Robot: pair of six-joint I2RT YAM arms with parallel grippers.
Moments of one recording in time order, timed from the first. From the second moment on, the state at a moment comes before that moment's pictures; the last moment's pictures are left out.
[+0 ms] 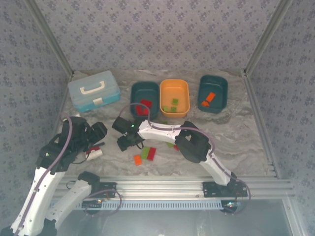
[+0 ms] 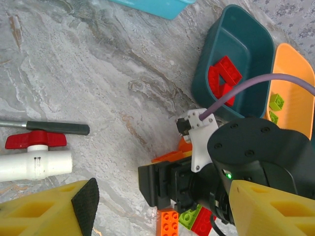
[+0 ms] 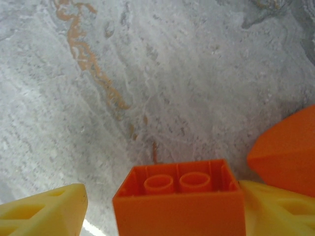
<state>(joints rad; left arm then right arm) -0.39 0.66 1.02 -1.14 -0.14 -0.85 1.10 2.28 1.83 -0.78 0.04 0.50</state>
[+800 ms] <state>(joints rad) -0.39 0.67 1.01 -1.13 -0.07 -0.85 1.11 2.09 1.74 -0.84 0.15 0.45</state>
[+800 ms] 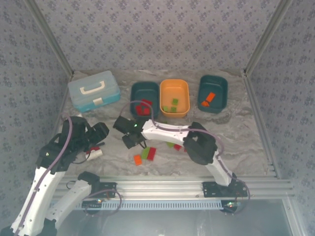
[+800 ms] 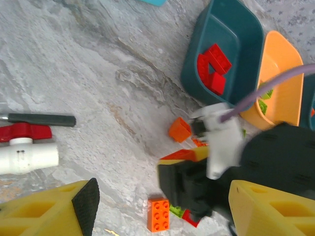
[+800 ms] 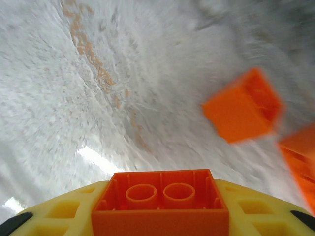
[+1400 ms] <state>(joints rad) -0.82 1.26 1.04 -0.73 -0.03 -0.87 0.10 1.82 1.52 -0.74 0.09 0.45</state>
